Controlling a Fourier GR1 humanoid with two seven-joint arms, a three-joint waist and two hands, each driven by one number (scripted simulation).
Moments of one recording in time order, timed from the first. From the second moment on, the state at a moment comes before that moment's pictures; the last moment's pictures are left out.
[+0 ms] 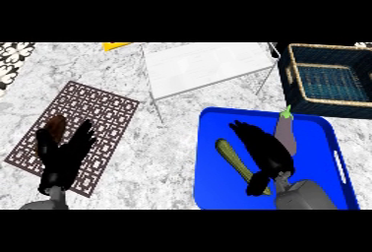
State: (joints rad) left arm -0.01 0.17 0.08 -1.40 0.12 -0.01 0.30; right arm -0.20 -0.24 0.41 -1.51 0.82 0.34 0.34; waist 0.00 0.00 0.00
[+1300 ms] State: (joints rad) left arm -0.04 0.15 0.10 -1.37 0.09 -0.02 0.29; right arm -0.20 -0.15 0.44 -1.38 0.95 0.28 0.01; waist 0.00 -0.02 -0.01
